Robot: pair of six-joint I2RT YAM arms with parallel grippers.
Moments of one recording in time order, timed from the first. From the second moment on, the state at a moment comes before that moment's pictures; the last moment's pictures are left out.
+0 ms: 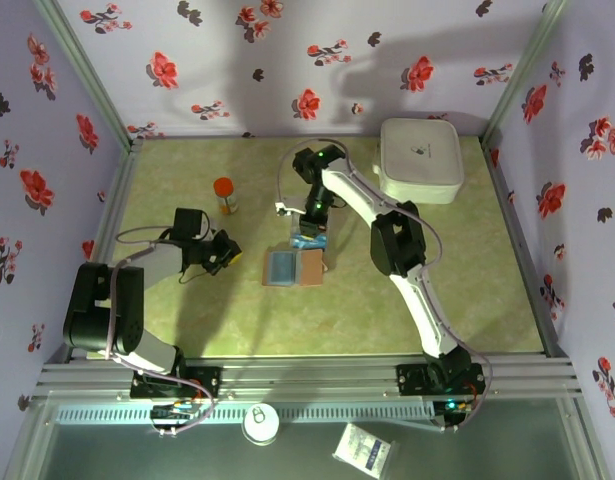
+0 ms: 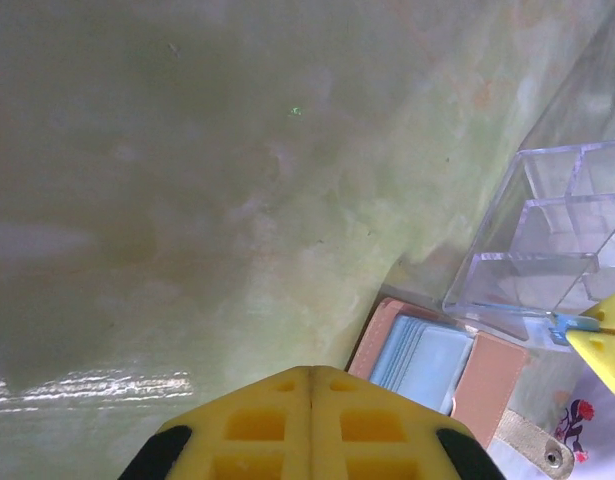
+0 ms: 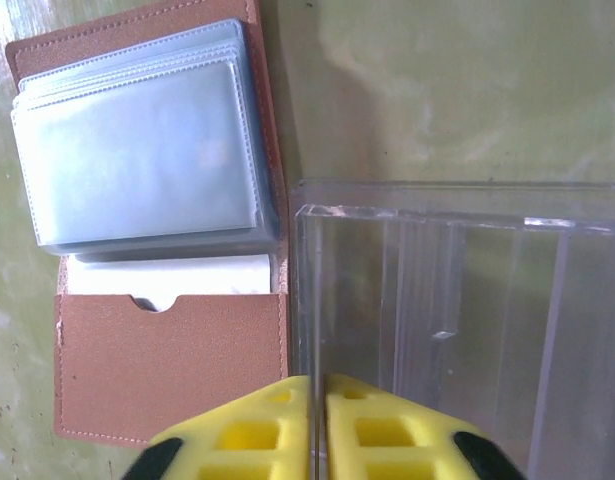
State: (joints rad) left arm -0.17 1.52 0.68 -0.16 0.51 -0.83; right arm 0.61 2.49 2.36 -1.49 -0.38 -0.83
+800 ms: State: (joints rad) left arm -0.17 1.54 0.66 -0.11 0.52 -0.84; right arm 0.60 2.12 1.92 -1.18 -0.29 -0.55
